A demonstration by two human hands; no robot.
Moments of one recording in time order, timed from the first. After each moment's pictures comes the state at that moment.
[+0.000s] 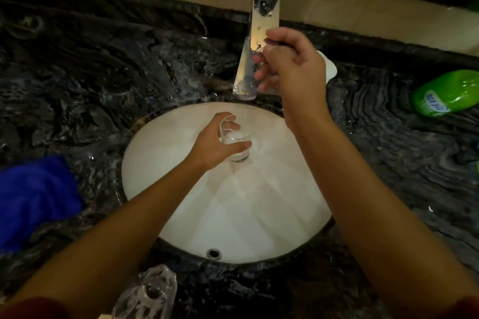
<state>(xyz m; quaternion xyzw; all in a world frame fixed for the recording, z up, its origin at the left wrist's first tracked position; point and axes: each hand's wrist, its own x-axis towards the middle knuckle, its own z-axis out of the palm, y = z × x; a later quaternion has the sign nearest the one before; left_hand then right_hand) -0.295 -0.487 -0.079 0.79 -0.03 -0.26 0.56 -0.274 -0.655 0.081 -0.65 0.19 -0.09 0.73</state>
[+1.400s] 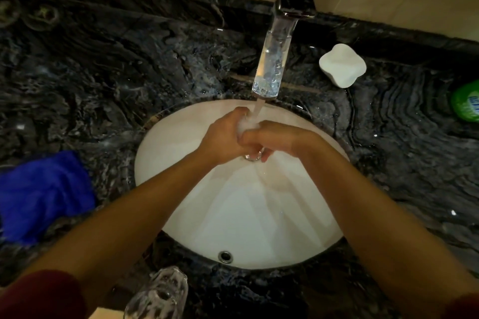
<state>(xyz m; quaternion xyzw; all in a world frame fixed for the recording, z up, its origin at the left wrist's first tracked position) -0.272 -0.487 -0.075 0.87 -0.10 -0.26 0.40 -0.277 -0.645 -0.042 -0.73 0.11 0.46 0.49</state>
